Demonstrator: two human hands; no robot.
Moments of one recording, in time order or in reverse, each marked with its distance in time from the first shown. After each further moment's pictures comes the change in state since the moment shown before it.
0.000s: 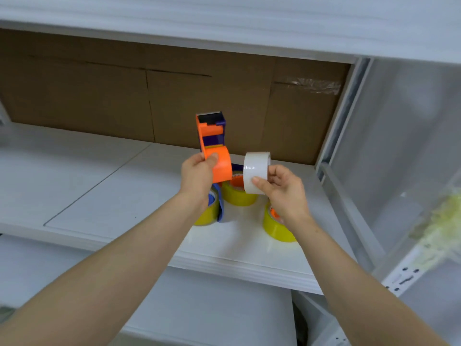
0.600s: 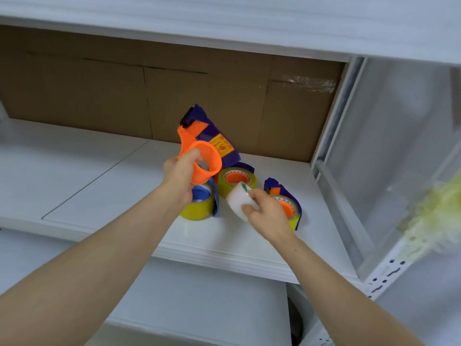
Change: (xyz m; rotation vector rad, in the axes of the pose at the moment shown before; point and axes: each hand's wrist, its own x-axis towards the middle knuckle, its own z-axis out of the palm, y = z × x) left_hand 0.004 0.005 -0.020 0.024 0.084 -0.140; right_hand -0.040 0.002 0.003 -0.628 -0.216 0.056
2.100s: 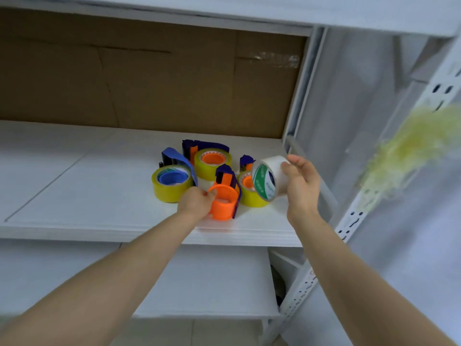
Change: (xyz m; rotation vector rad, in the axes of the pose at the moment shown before) left_hand -0.015 -0.101 0.010 0.983 -0.292 0.177; right_hand -0.038 0.023 -0.047 0.863 0.671 0.260
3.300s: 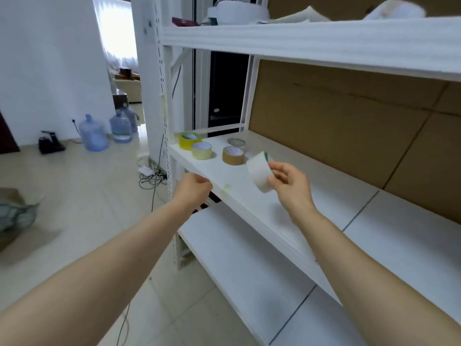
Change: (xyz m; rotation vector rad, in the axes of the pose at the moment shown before) left_hand -0.070 -0.354 -0.482 -0.271 0.737 -0.379; right_hand -0.295 0.030 0.535 -0.134 -1.165 -0.121
